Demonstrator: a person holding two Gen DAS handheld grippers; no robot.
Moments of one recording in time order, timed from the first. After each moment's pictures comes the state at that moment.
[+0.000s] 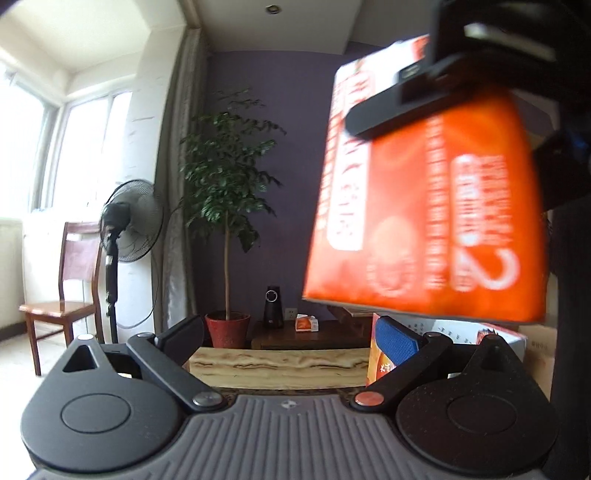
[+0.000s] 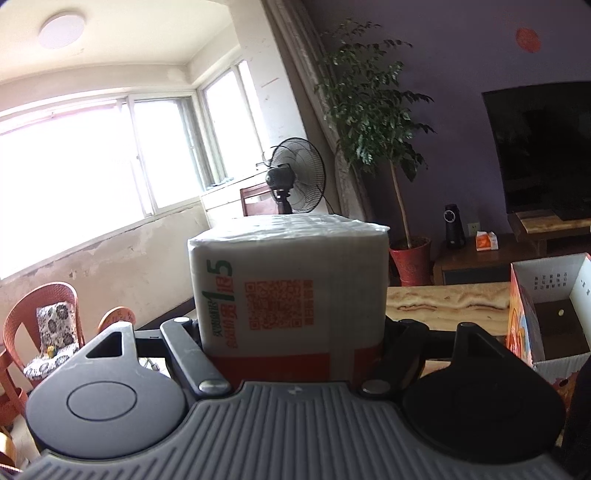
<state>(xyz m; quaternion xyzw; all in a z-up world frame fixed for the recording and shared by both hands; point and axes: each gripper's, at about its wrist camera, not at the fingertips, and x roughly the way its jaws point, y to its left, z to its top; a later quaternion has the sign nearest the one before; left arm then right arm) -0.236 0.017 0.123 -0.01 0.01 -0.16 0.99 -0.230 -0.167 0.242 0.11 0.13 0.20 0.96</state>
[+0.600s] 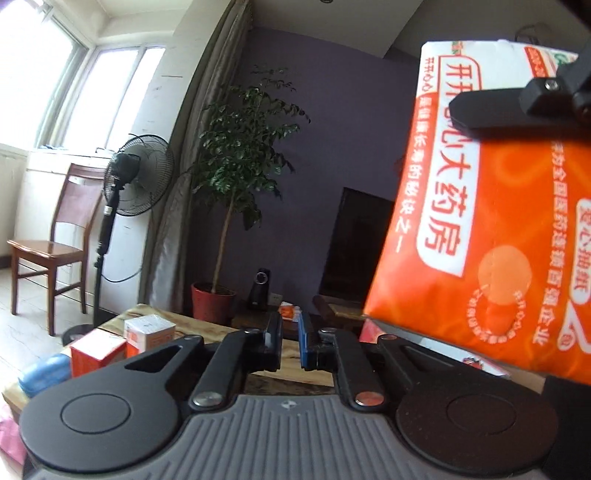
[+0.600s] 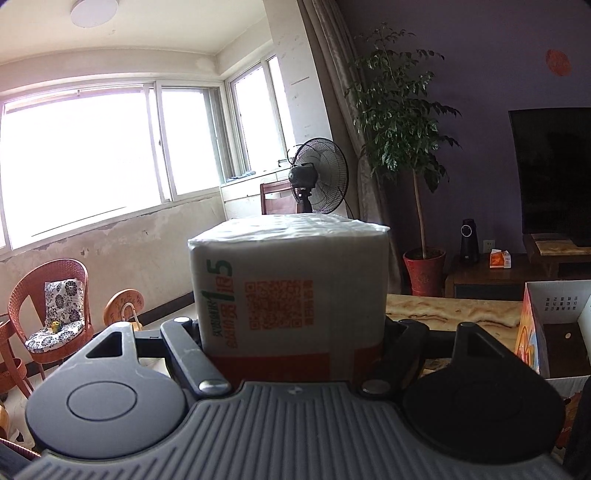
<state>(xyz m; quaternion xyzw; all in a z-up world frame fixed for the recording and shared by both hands) -0.215 0.048 0.134 -0.10 0.05 -0.19 0.98 -0.240 -0.152 0.241 0.08 0.12 0.22 0.96</state>
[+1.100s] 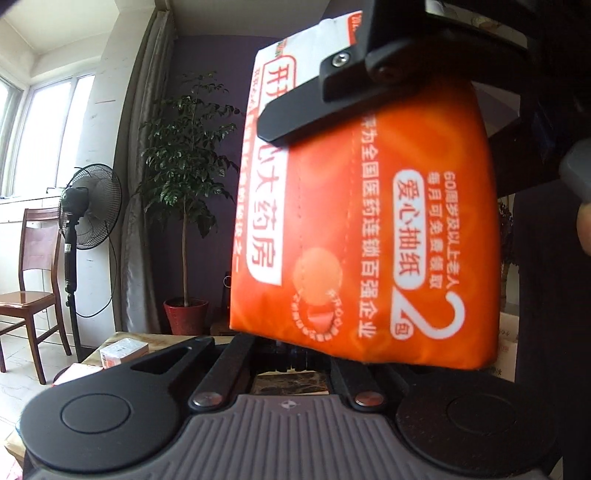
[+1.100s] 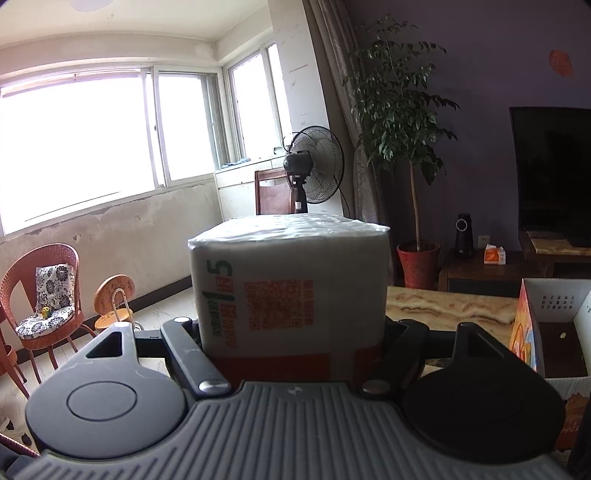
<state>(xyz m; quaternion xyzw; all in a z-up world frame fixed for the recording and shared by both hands) -0.247 0.011 0.135 0.01 0.04 -0.24 0.97 -0.224 -0.148 0.228 0.07 0.14 0.21 0.97</state>
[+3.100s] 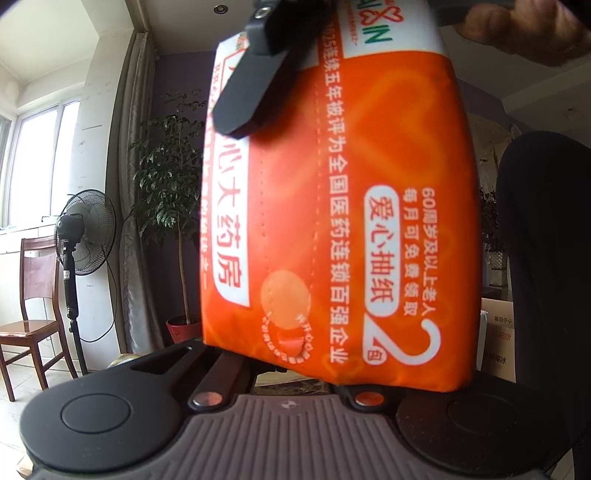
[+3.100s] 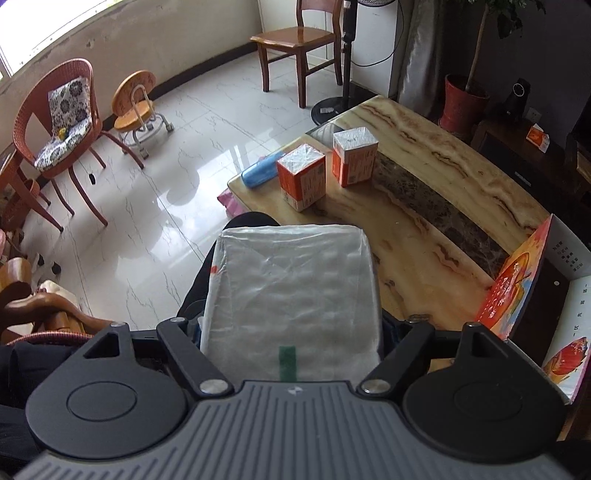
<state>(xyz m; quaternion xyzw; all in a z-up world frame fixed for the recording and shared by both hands) -0.244 0.018 0.130 0.04 0.01 -0.24 0.97 -0.153 -0.086 0.313 -0.10 0.49 0.27 0.82</state>
